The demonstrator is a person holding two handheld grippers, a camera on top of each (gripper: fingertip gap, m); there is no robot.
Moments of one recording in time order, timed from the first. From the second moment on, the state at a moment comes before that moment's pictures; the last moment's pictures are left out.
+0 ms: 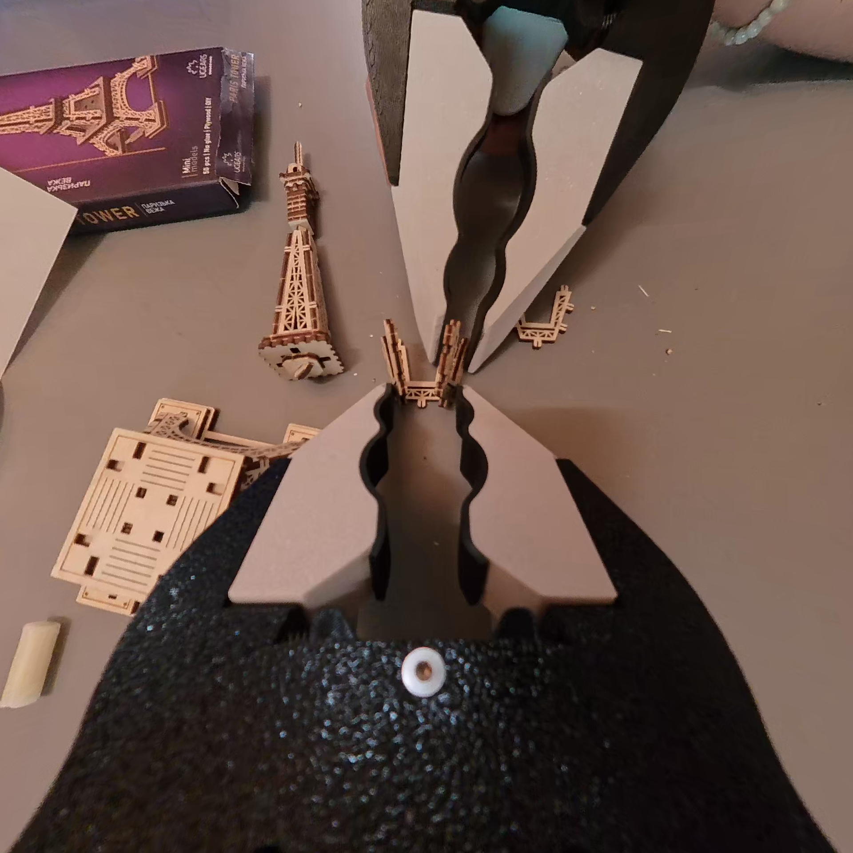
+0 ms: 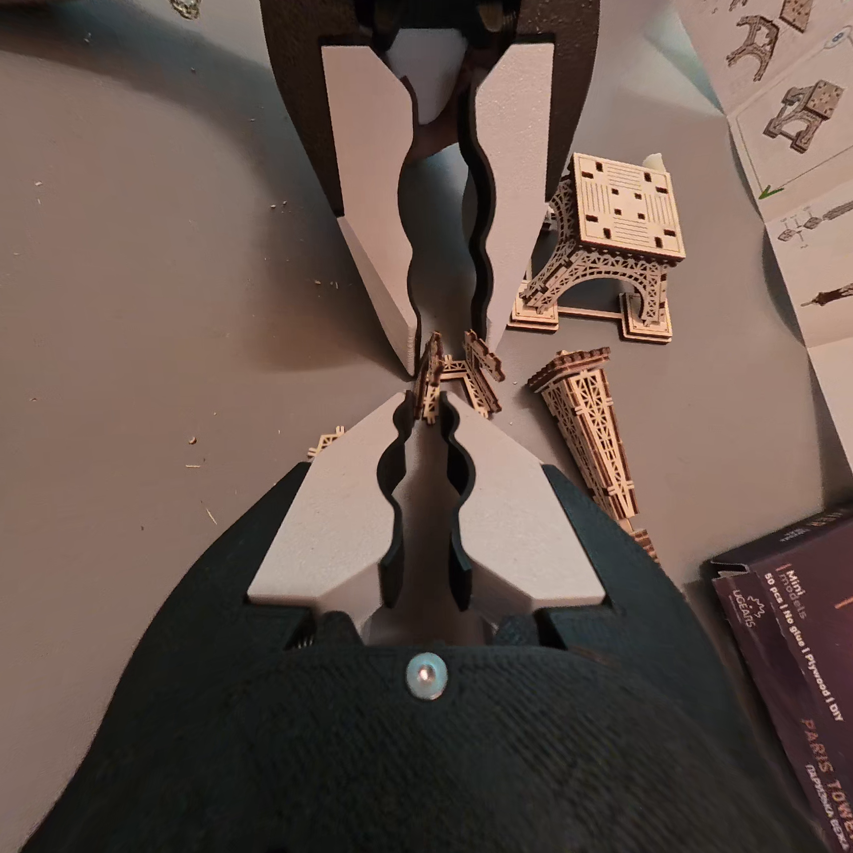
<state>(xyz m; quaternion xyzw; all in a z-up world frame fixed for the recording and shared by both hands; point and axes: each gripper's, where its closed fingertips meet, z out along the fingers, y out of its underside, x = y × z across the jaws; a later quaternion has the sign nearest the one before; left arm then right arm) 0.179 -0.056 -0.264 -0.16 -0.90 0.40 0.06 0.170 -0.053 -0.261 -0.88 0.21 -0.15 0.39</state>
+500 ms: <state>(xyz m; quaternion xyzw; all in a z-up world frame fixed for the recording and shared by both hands) 0.182 -0.052 -0.264 -0.15 -0.90 0.40 0.06 0.176 -0.054 -0.262 -0.88 0.24 -0.13 0.40</state>
